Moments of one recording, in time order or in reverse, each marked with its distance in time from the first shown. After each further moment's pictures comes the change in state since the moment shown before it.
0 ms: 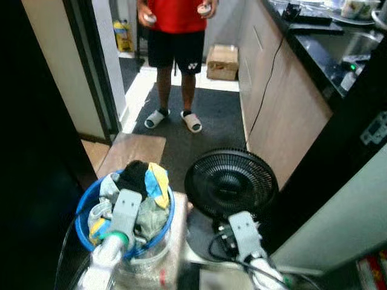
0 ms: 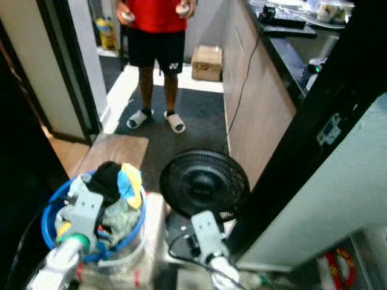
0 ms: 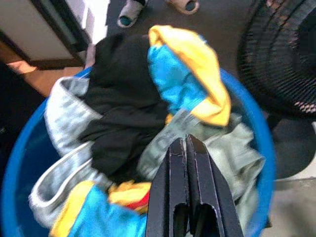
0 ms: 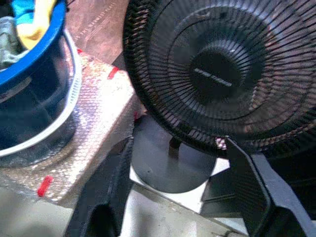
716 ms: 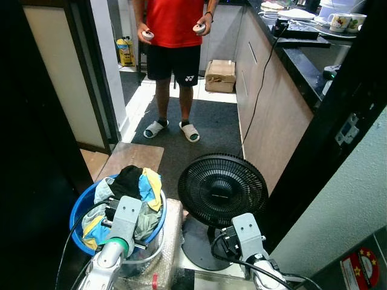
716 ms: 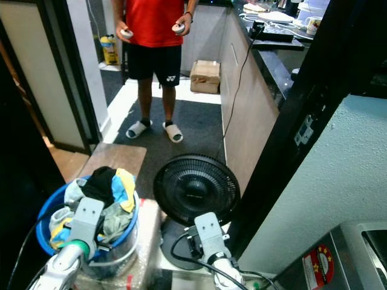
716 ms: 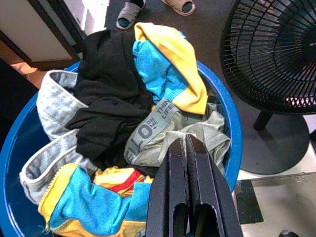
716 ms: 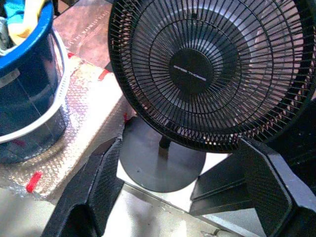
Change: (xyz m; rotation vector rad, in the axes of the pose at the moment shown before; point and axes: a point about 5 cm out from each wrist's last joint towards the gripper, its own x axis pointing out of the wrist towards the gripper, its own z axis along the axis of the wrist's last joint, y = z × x) left arm -0.004 0.003 -0.016 0.013 0.054 0.003; right arm -0.002 0.000 -0.005 0.010 0.020 0.005
